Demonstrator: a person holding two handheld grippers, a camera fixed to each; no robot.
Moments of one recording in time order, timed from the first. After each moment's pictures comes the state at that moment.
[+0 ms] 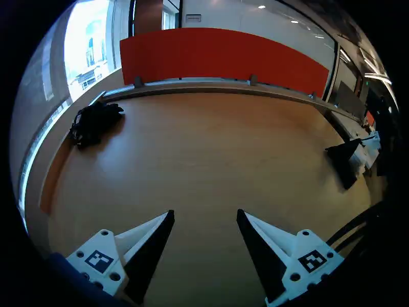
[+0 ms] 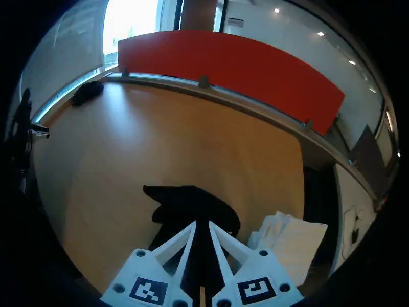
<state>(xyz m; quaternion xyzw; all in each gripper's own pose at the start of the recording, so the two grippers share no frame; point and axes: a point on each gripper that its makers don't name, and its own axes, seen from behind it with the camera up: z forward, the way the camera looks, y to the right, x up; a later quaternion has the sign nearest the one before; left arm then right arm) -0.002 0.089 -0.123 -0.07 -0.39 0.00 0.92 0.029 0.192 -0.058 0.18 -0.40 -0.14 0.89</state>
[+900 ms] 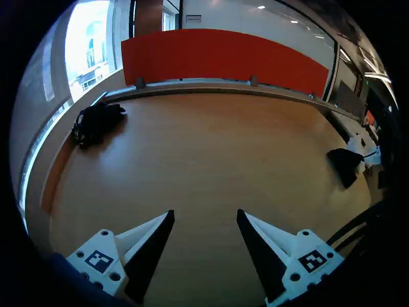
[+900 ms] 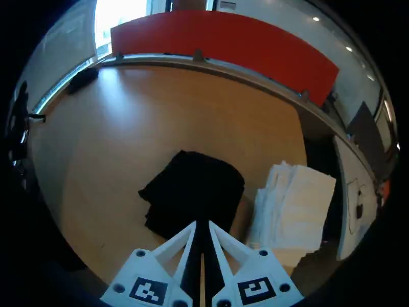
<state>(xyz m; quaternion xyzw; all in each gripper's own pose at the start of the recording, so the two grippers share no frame) 0.001 0.085 -0.129 -0.07 -0.39 0.01 0.92 -0.015 0.221 -0.127 0.14 -0.46 -0.13 0.87</state>
